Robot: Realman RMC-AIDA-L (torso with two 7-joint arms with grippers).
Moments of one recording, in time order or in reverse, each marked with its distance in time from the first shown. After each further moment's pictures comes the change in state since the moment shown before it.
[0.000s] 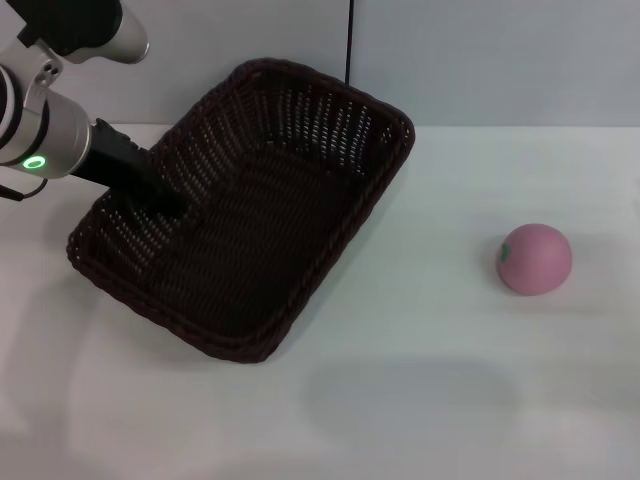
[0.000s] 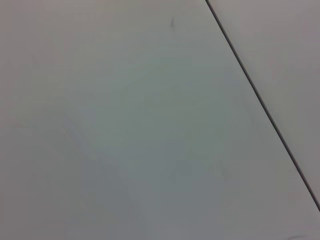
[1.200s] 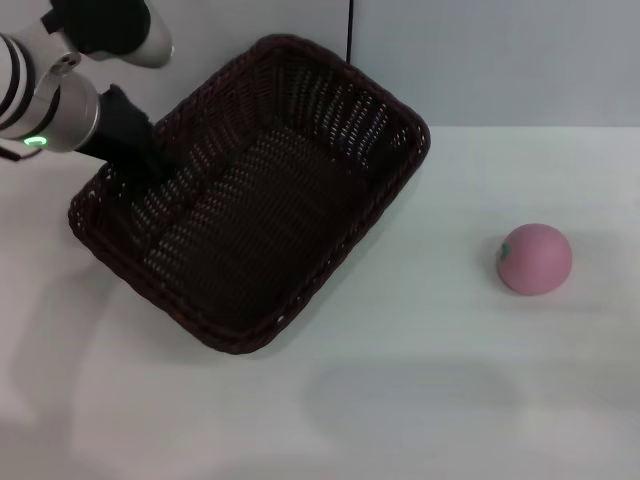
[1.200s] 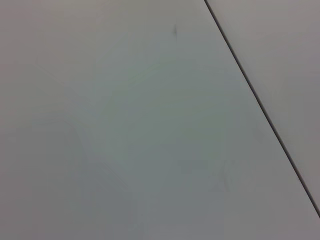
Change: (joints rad) left arm -0.030 0.005 0.027 0.022 0.042 -0.027 0.228; right arm -0.002 -0.002 0.001 -0.014 0.003 -0.007 -0.001
